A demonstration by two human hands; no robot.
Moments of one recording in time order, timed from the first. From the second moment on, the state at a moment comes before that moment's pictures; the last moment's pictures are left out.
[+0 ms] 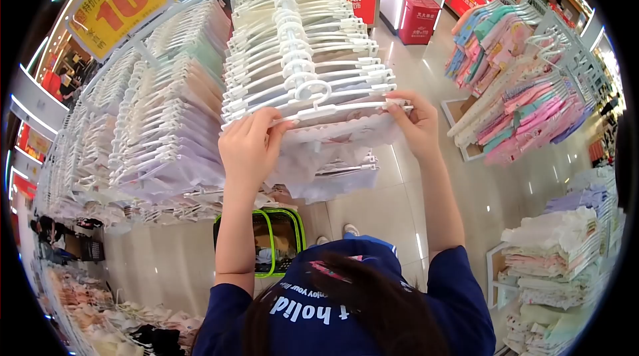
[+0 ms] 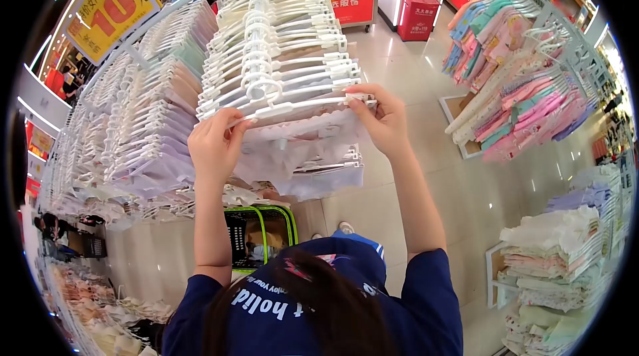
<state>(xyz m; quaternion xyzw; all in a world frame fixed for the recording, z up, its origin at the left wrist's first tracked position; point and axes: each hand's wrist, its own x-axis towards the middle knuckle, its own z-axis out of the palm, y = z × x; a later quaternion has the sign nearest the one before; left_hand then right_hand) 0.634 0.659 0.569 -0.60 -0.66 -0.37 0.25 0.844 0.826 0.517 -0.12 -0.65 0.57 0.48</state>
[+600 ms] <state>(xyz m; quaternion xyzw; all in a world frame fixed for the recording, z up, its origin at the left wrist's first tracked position) 0.629 0.659 0.563 -0.57 -0.69 -0.37 0.25 0.812 0.842 0.506 -0.12 -0.66 0.55 0.51</state>
